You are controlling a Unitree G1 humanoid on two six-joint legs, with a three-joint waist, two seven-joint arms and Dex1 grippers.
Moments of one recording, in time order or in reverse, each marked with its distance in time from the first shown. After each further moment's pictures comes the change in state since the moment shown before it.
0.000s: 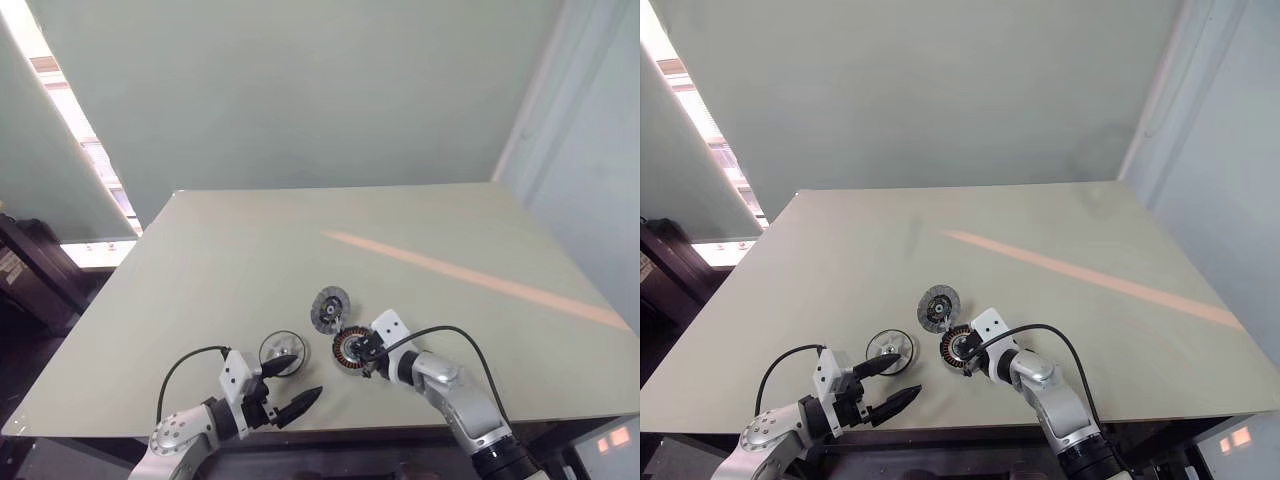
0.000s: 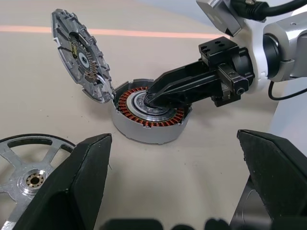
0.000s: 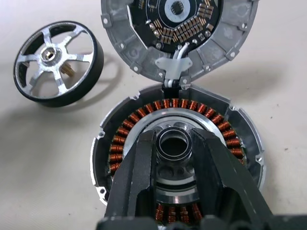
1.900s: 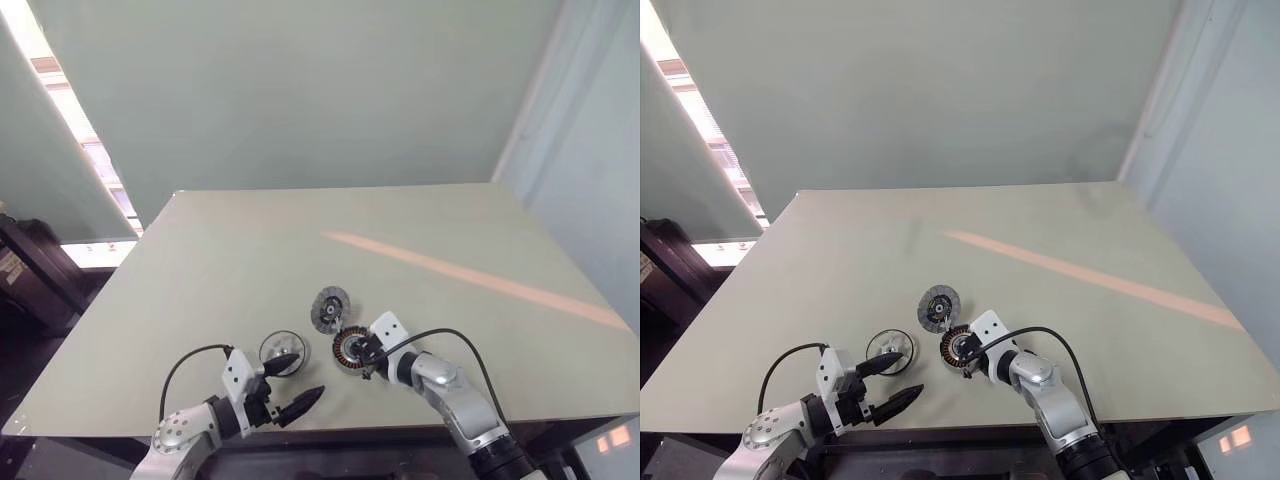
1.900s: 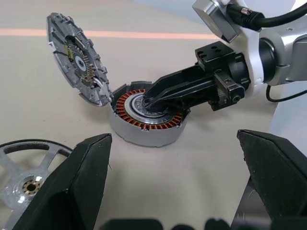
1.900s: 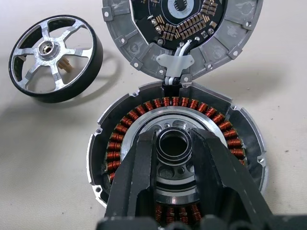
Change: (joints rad) left arm -0.011 -0.008 -0.014 0.000 0.013 -0.005 -0.001; right arm -0.003 0.002 0.001 0.035 -0.039 -0.038 0.006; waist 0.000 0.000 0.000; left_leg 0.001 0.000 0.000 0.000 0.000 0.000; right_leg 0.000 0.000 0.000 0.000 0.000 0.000
